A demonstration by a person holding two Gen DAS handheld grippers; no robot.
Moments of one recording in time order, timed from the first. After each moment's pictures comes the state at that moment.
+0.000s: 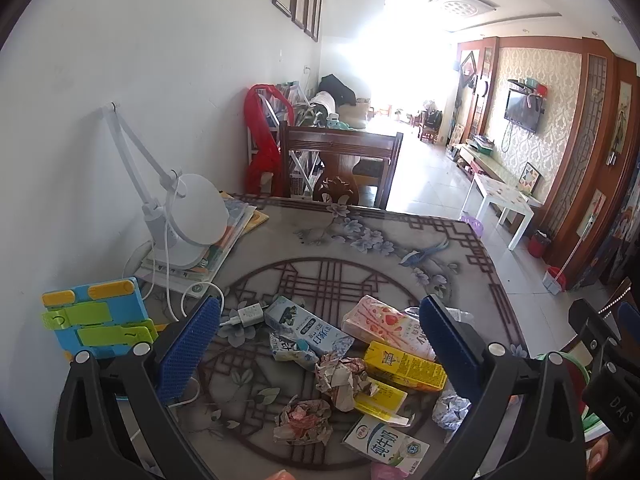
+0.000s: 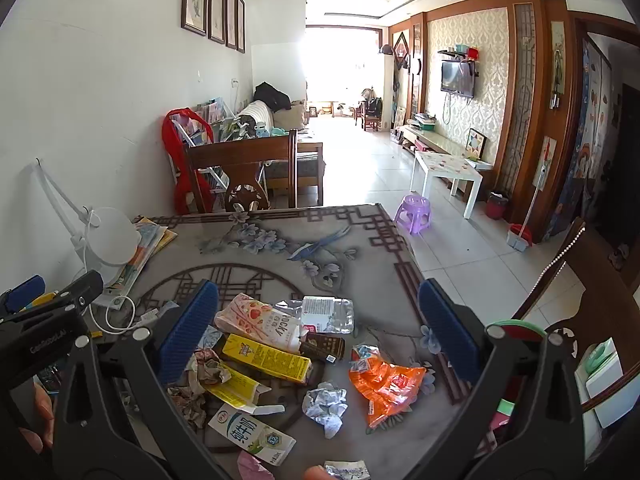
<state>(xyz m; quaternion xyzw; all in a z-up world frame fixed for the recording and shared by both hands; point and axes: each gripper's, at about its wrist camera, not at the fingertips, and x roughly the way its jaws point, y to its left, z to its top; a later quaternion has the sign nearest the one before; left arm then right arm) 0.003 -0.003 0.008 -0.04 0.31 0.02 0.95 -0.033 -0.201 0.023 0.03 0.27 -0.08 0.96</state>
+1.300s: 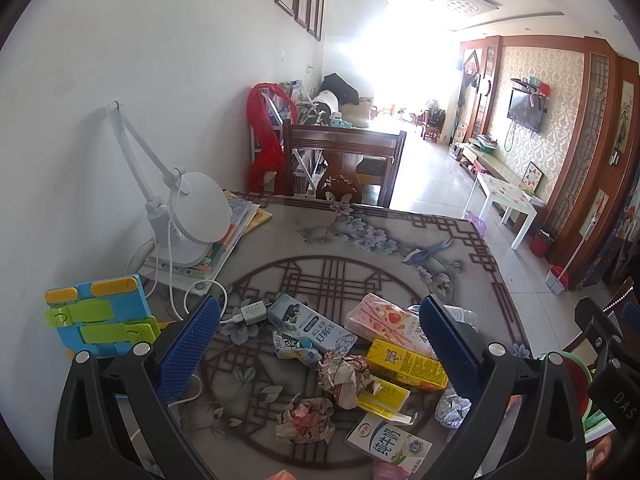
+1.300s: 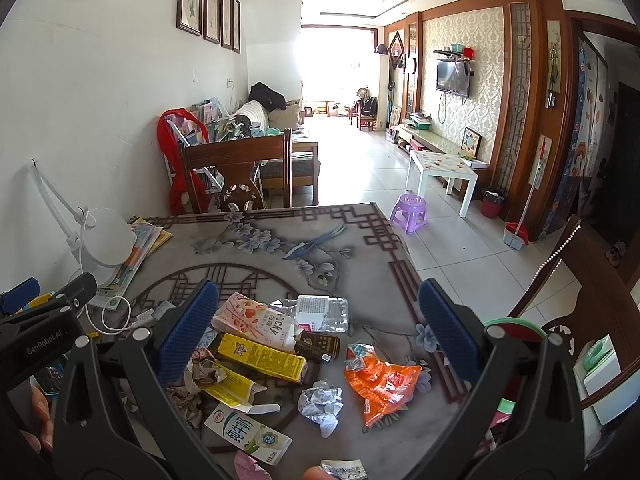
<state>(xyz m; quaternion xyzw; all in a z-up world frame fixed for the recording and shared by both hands) 0.002 -0.004 0.005 -0.04 0.32 0.02 0.95 -0.032 -0.205 0.020 0.03 0.27 -0.09 0.96</state>
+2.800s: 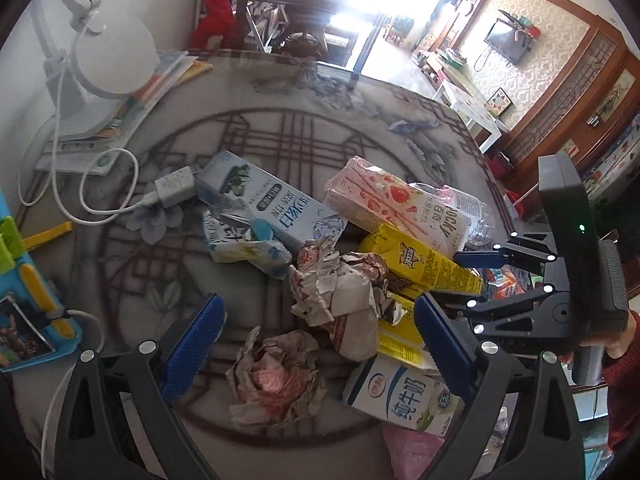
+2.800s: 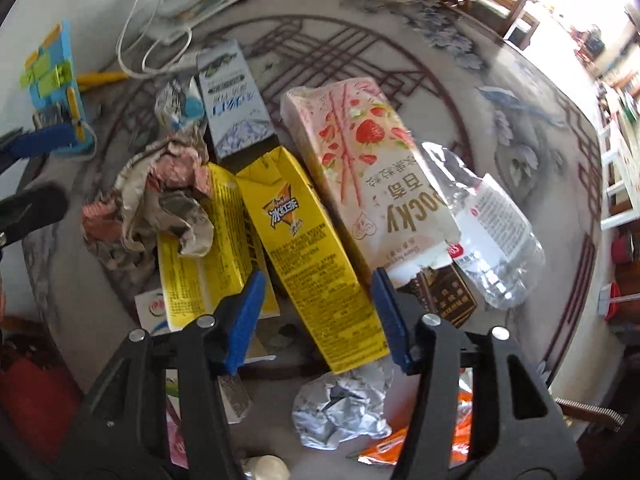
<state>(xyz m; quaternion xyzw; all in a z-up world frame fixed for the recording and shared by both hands) 0.081 0.010 -0.168 -0.09 0.51 -0.11 0.85 0.131 -0.151 -0.193 -0.19 0.59 0.24 0.74</state>
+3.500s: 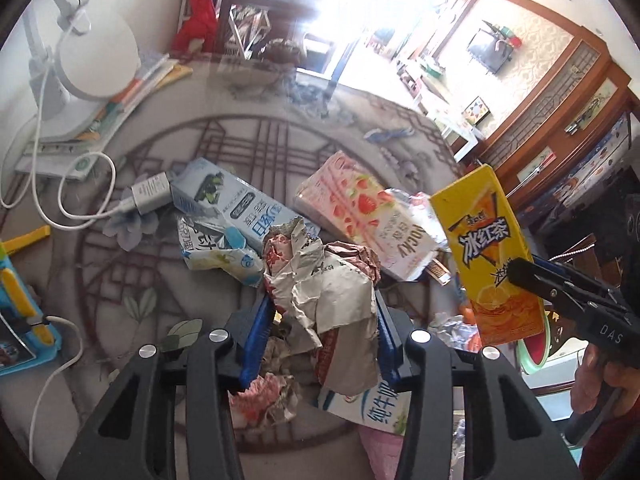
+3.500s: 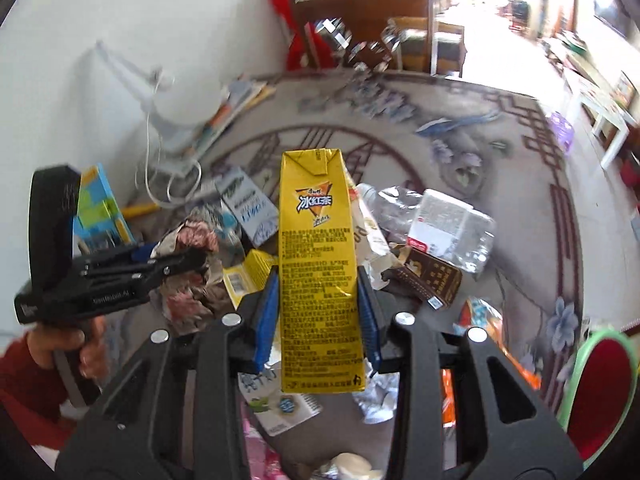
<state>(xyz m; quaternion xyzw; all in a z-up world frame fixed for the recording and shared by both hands) 0.067 0.011 -0.150 -0.12 0.49 -0.14 0.85 0.059 -0.215 -0.105 0.06 0.46 0.17 0.87</state>
